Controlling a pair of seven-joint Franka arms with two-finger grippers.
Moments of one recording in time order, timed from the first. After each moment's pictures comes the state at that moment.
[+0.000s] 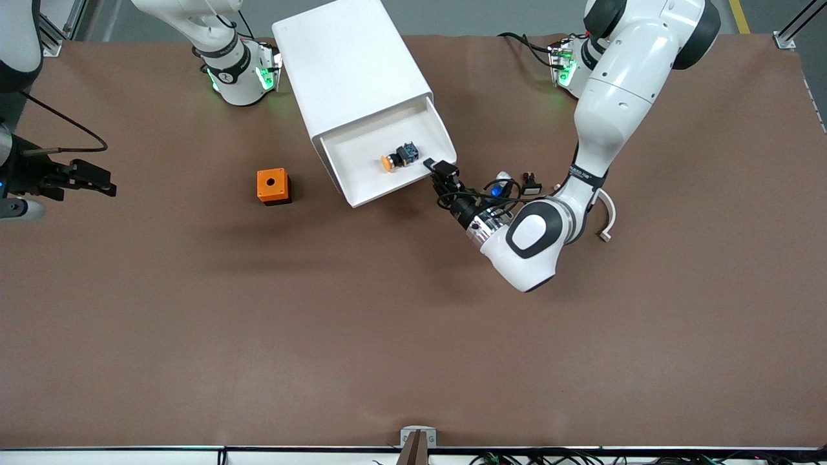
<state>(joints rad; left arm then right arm) -0.37 0.85 -0.13 -1.41 -1.12 1.33 -2.34 0.01 0.07 -0.09 -1.63 0.01 1.60 -0.15</state>
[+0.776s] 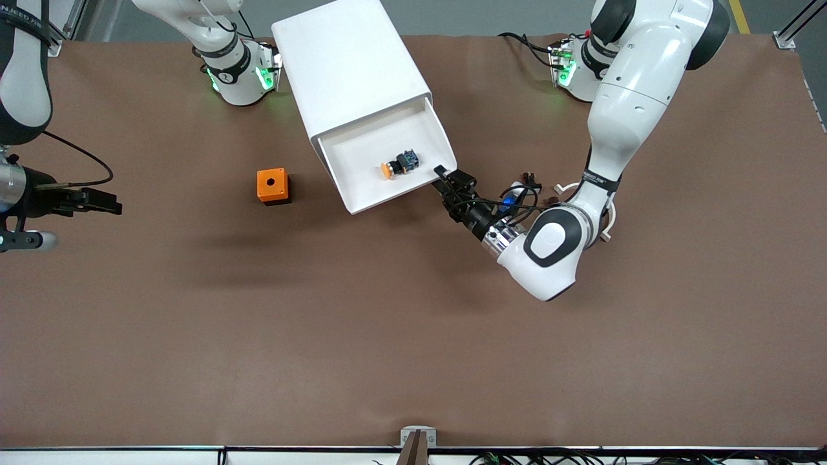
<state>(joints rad) -0.33 0.85 -0.12 -1.39 -1.12 1.33 -2.11 -0.02 0.17 -0.10 -1.62 0.02 1.60 -0.15</state>
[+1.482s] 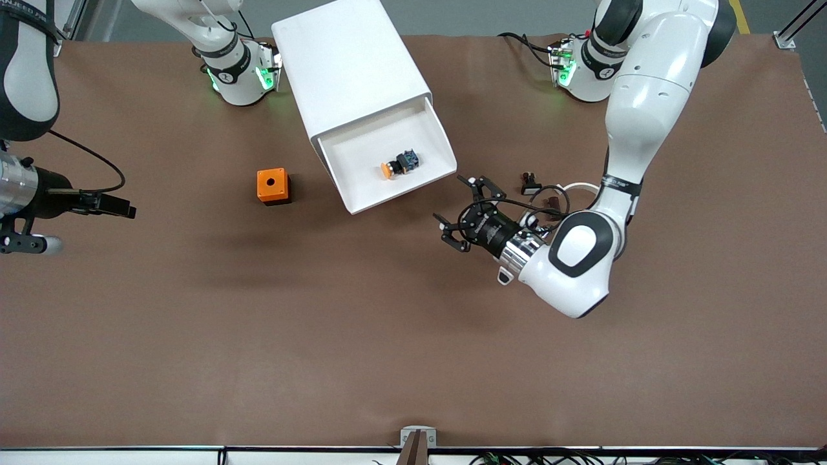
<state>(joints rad) -0.33 0.84 -0.03 -1.20 -1.08 1.34 -1.39 0.02 0.17 -0.09 -1.61 0.07 1.58 0.07</state>
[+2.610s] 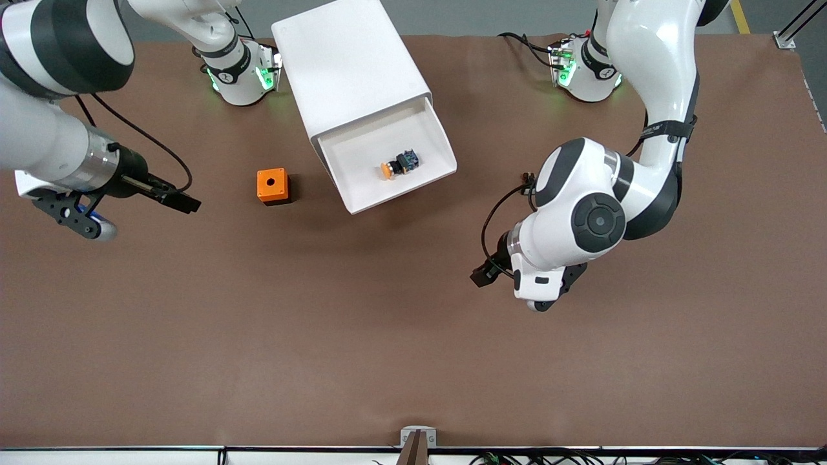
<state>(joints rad) -0.46 0.65 -0.01 -1.17 -0.20 1.79 -1.13 0.23 0.10 -0.08 -1.58 0.13 1.55 0.70</state>
